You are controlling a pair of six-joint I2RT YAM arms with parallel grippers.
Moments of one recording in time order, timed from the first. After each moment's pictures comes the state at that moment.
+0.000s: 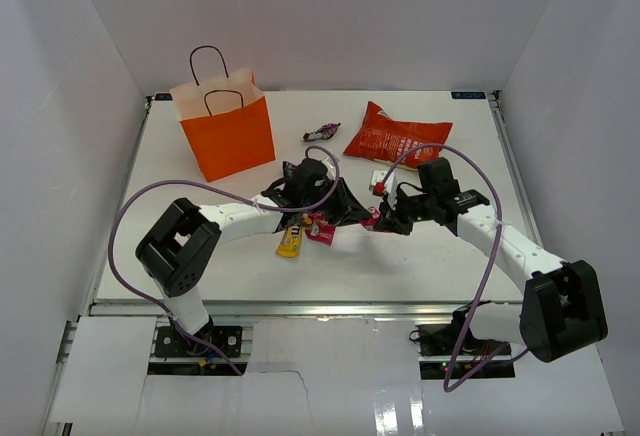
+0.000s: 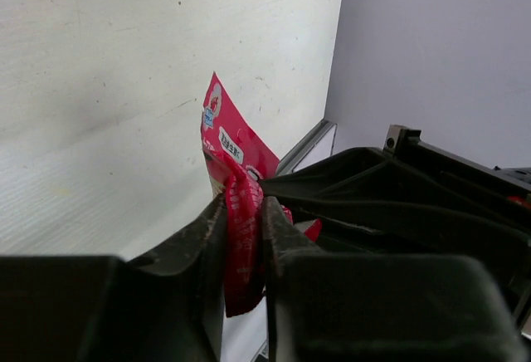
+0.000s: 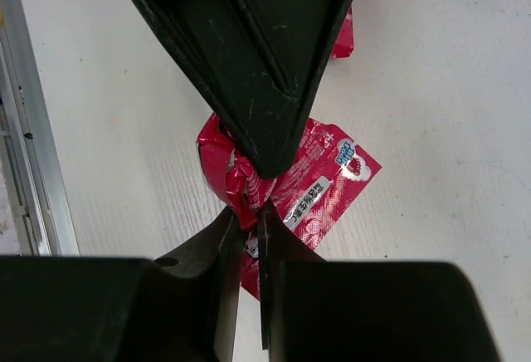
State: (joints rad) left arm -0.77 1.74 1.01 0.19 0.44 -1.17; right arm 0.39 1.25 0.80 -0.44 -0.73 -0.69
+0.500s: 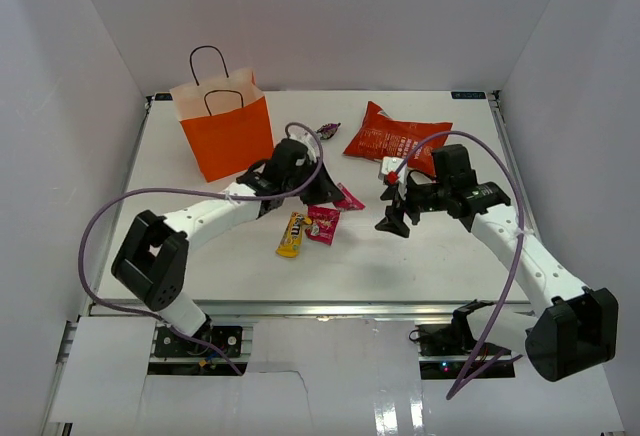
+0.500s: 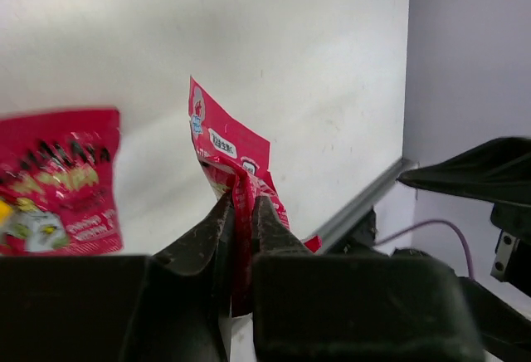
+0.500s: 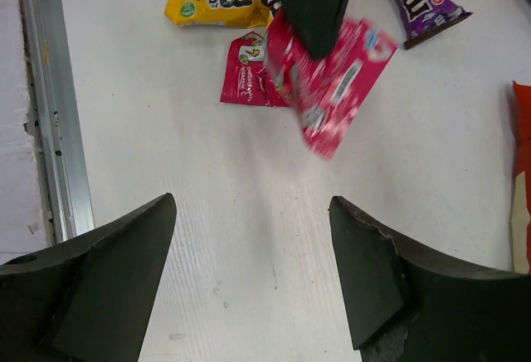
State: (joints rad) left arm -0.68 1.62 1.04 -0.03 0.34 -0.91; right arm 0.37 1.17 0.92 -0.58 -0.80 -0.72
